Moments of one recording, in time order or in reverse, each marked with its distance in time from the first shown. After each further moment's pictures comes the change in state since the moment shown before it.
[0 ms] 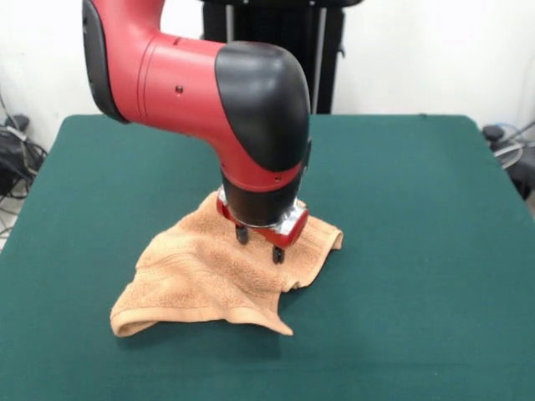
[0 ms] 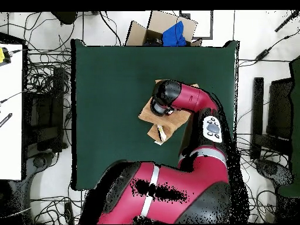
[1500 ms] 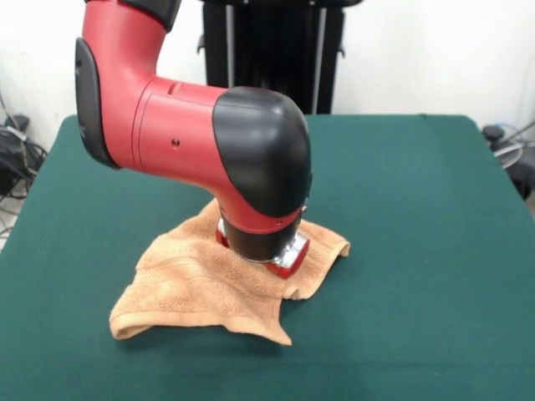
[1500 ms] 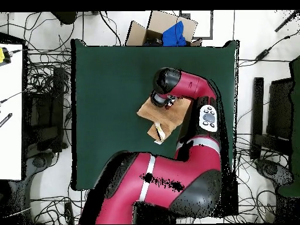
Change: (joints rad) arm 0.019 0.126 -0.012 -0.246 -0.002 0.189 0.000
